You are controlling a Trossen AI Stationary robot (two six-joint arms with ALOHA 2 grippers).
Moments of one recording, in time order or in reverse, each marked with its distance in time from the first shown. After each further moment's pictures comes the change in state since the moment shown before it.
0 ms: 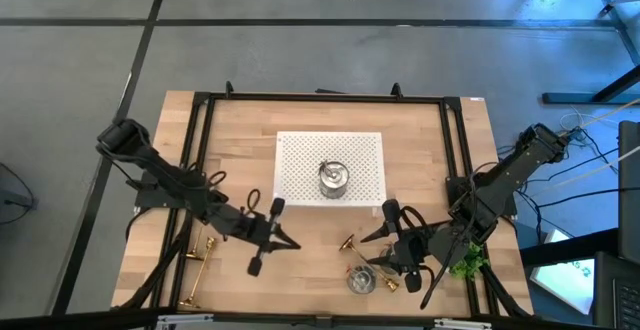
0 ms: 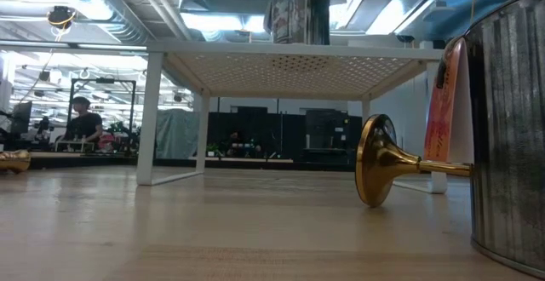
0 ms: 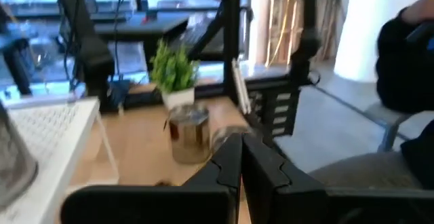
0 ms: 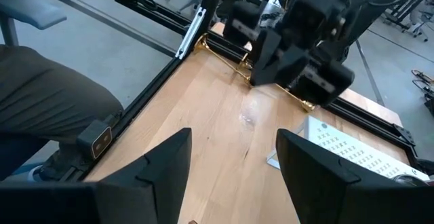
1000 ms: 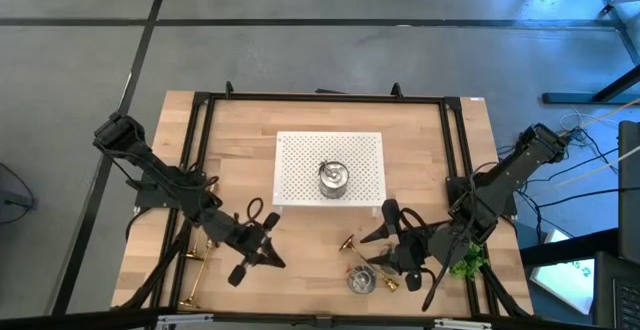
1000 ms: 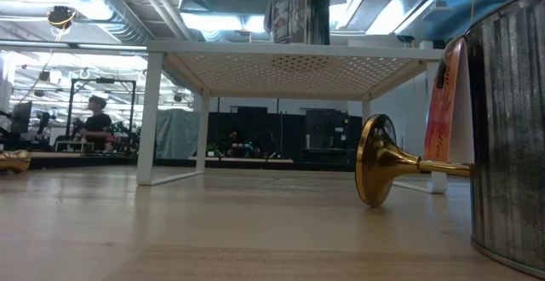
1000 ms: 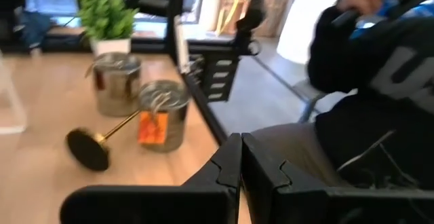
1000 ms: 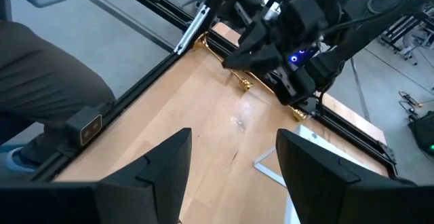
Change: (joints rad) left arm -0.063 -0.058 0.003 -0.200 0.142 -0.243; right arm -0.004 0.000 0.000 0.000 -0.002 -0.118
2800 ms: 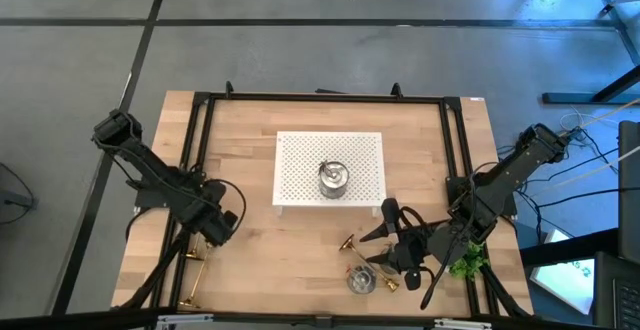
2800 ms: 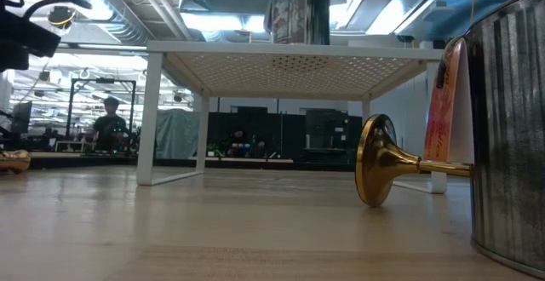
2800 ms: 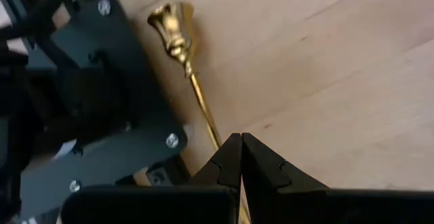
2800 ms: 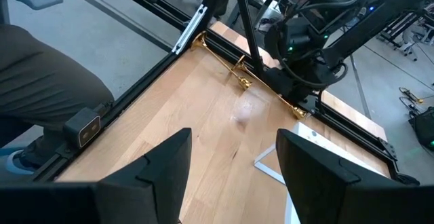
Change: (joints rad) left arm -0.073 -0.039 0.095 -1.737 0.036 -1.544; right arm -0.003 0.000 0.000 0.000 0.000 0.016
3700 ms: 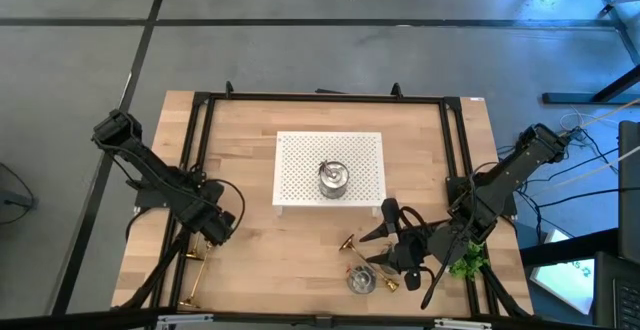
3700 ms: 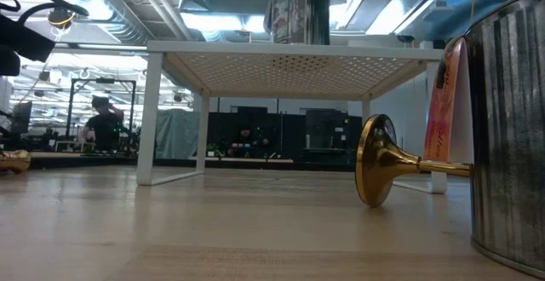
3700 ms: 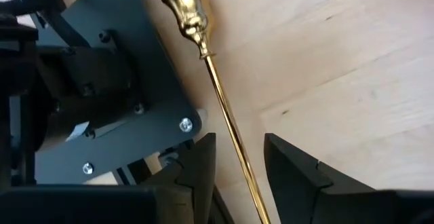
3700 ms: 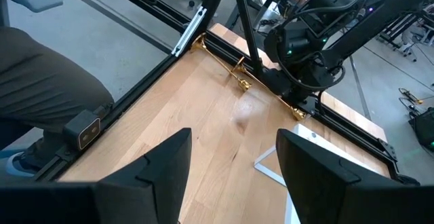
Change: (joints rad) left arm 0.000 0.000 -0.010 -0.013 0.060 -0.010; right arm 0.000 0.000 0.000 0.007 0.000 0.000
